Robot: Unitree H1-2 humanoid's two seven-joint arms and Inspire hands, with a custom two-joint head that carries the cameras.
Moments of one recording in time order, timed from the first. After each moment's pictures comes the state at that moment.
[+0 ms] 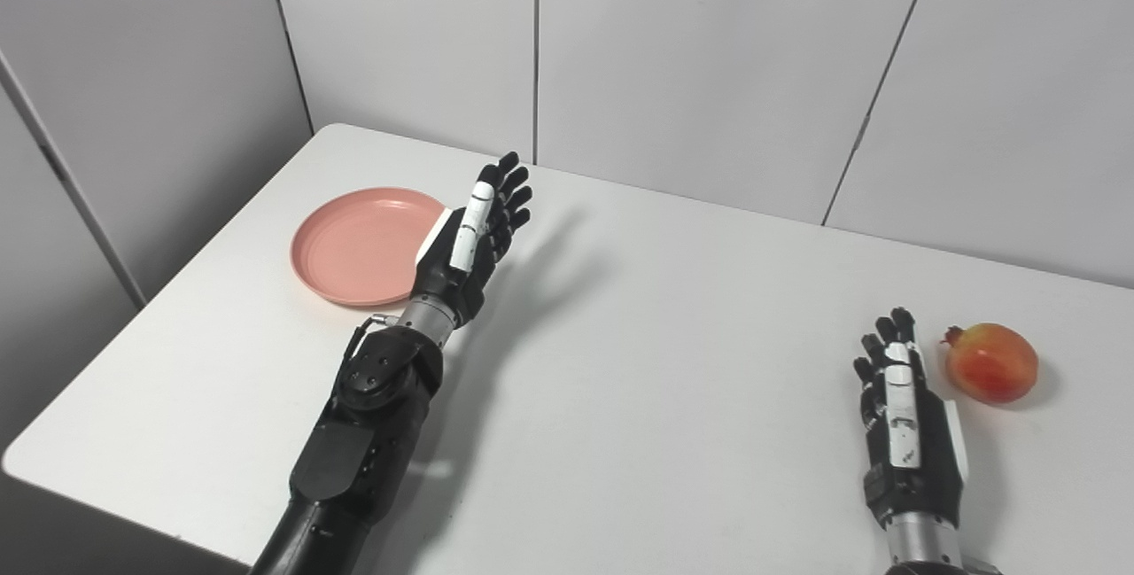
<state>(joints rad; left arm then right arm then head) -0.37 0.05 0.12 0.19 -0.17 0.03 -0.07 -0.20 -0.07 -0.07 0.15 0.23 -0.02 0.13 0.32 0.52</state>
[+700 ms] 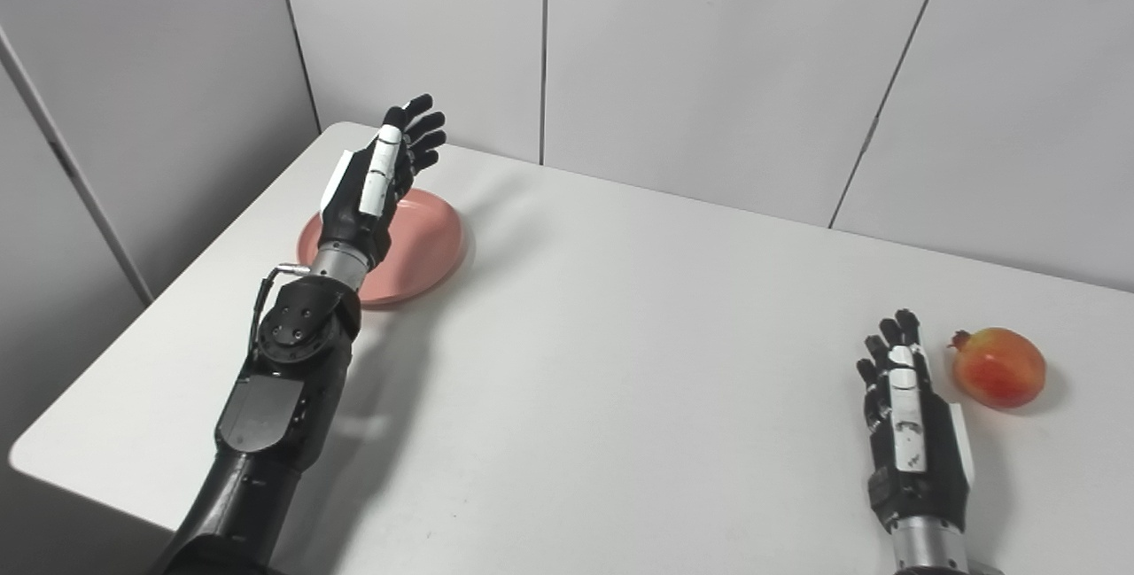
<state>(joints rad) -0.40 0.21 0.21 0.22 -0.12 -0.02 0.01 -0.20 -0.07 -0.08 0.15 0.24 -0.02 0.15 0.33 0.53</state>
